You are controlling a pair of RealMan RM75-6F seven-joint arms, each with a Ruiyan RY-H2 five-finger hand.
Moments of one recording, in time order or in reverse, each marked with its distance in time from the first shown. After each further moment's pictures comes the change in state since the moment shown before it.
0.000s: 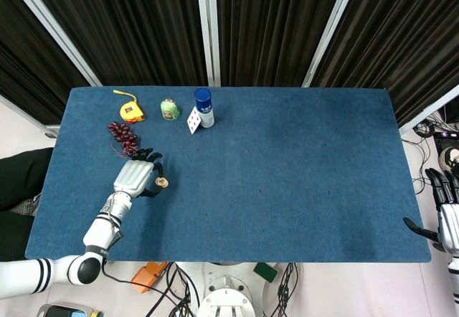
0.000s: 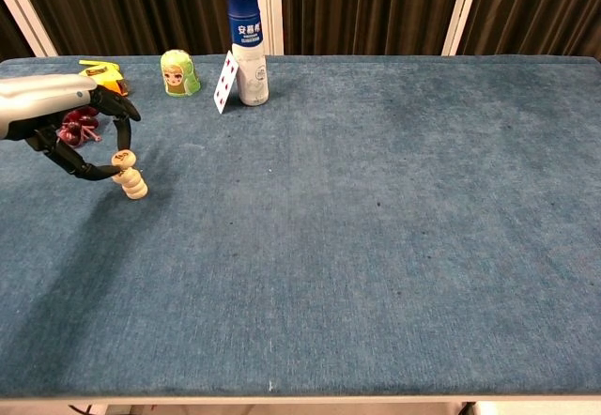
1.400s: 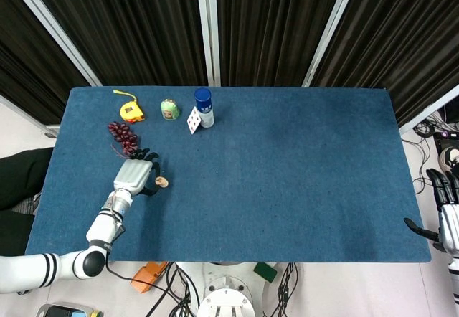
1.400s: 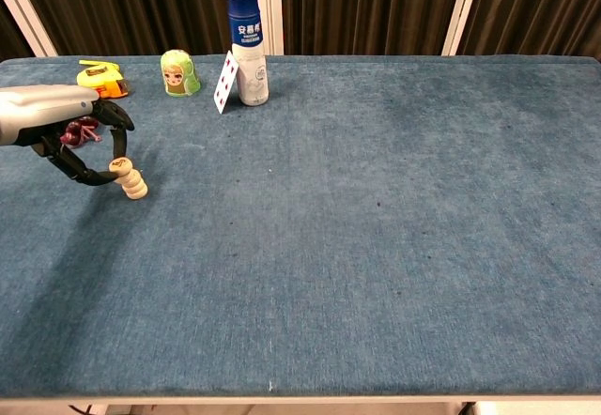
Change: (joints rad) left arm -0.030 -0.022 -0.004 0.039 -0.105 -0.024 0.068; right arm -0.001 0.000 -0.001 -0.002 0.002 0.000 -0.002
